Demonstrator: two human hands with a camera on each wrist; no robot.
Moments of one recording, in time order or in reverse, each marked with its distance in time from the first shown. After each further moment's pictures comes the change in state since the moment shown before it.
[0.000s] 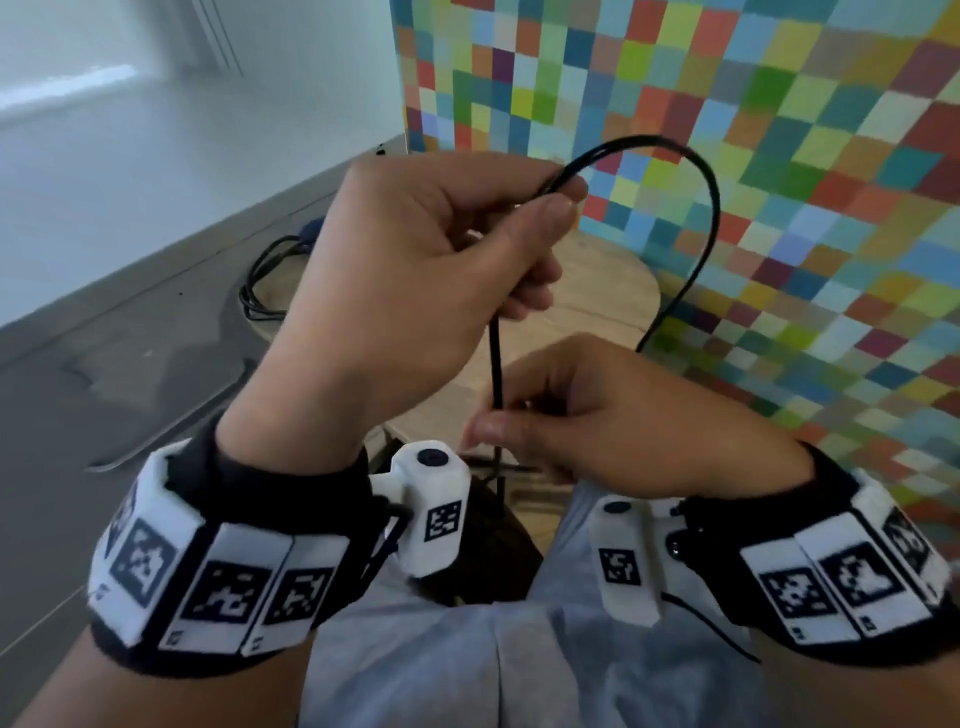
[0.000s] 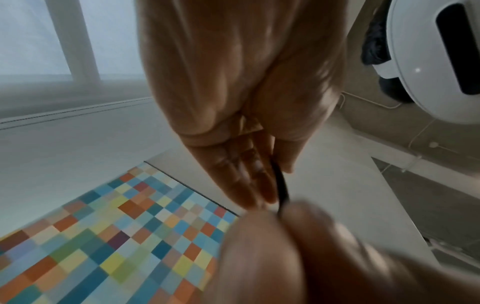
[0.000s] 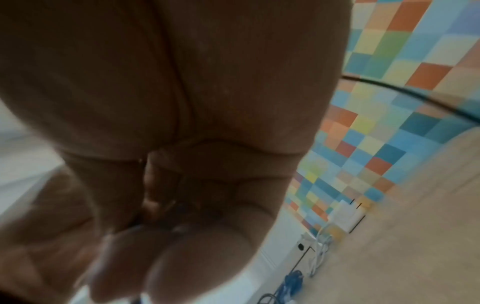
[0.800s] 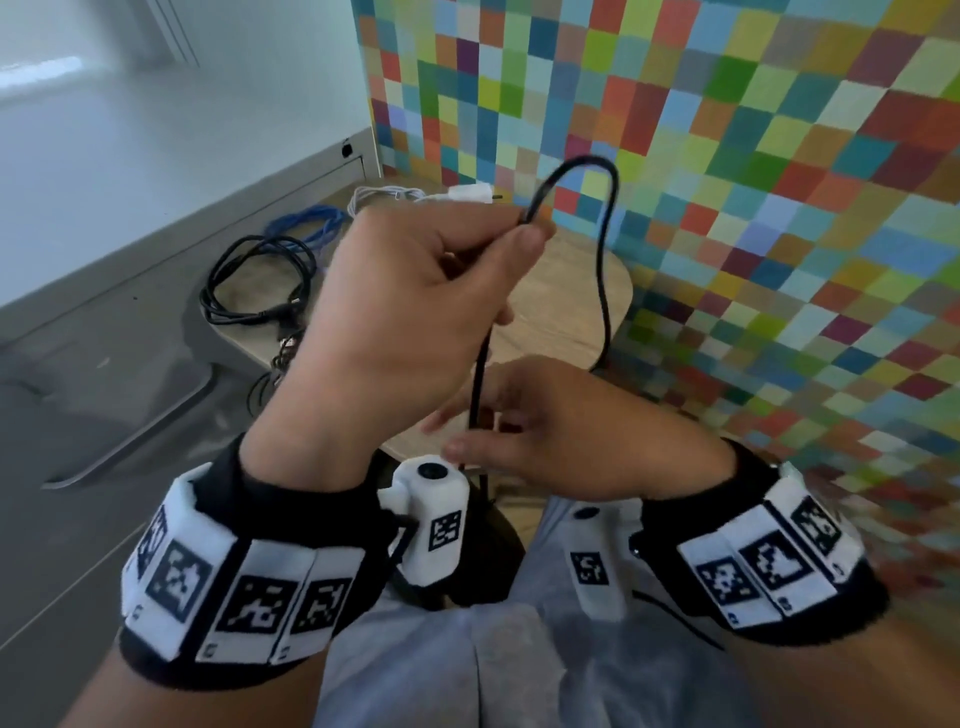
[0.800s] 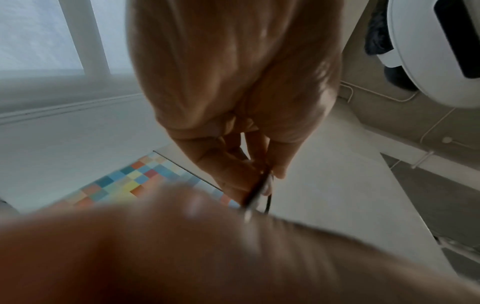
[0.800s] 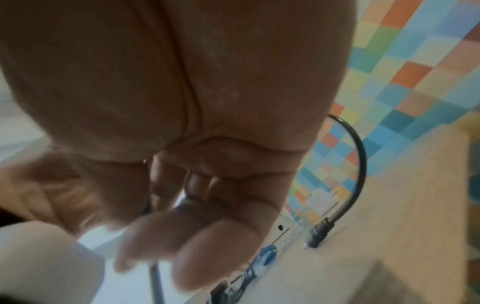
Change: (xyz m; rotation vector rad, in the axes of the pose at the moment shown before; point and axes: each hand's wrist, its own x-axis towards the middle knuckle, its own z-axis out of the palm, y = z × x) left_hand -0.001 -0.018 0.019 0.160 0.027 -0.037; right_hand 0.008 0.023 0.011 -0.045 0.003 0.040
